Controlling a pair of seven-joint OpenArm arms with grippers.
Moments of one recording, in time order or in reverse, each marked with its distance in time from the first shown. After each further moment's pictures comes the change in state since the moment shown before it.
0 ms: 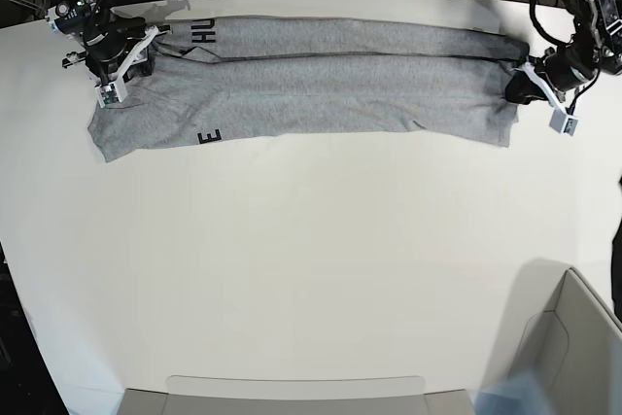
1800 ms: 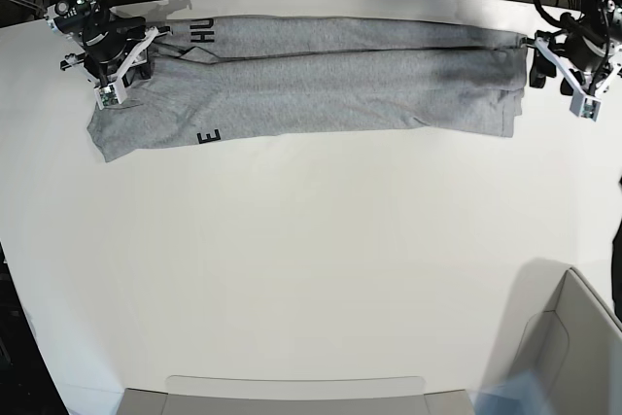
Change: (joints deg) left arm 7.6 7.2 -18.1 37.7 8.7 2.0 14.4; right arm -0.2 -0.5 0.1 2.2 0.0 0.0 -0.1
